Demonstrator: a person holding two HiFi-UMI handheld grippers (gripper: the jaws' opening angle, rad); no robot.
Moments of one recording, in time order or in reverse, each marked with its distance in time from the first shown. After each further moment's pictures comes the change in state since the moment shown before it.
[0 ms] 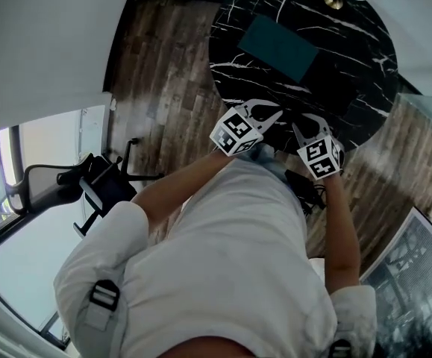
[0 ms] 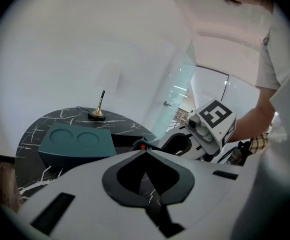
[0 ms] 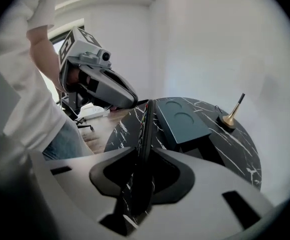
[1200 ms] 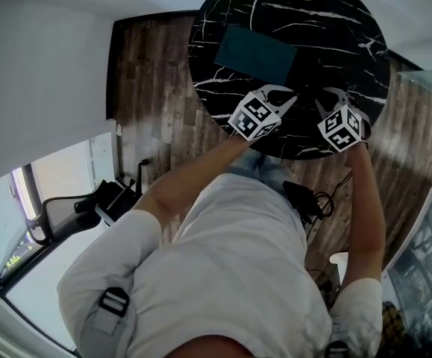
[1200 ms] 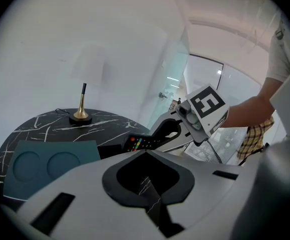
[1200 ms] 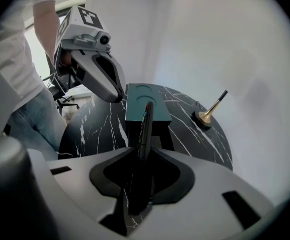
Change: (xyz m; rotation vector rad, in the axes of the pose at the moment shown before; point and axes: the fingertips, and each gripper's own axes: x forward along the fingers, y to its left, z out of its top) left arm 0.113 0.015 0.036 0.097 0.088 -0.074; right arm -0.006 -0.143 -0.043 -0.140 0.139 -0.133
